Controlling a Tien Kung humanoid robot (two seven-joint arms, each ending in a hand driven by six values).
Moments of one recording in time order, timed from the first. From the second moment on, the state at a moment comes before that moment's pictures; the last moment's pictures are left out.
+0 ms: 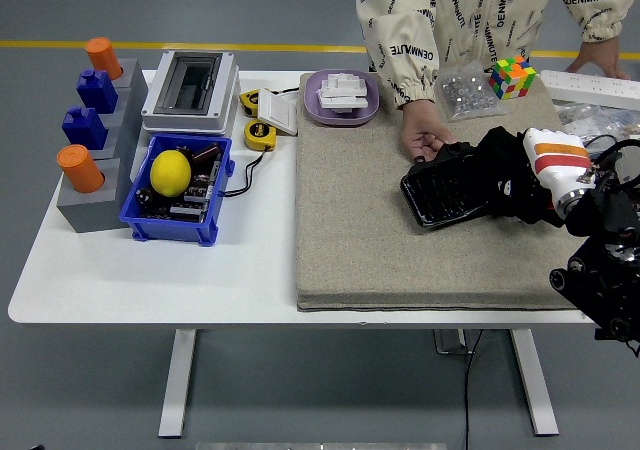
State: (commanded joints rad) left arm -0.07 0.19 -1.46 -0.22 1.09 0.01 0.14; right arm 0.68 -0.36 0.55 0.87 -1.88 -0.46 -0.29
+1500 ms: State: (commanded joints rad) left arm -0.07 0.19 -1.47 -0.22 1.09 0.01 0.14; right arm 0.67 -0.45 0.64 0.85 -1.90 -0.45 -0.30
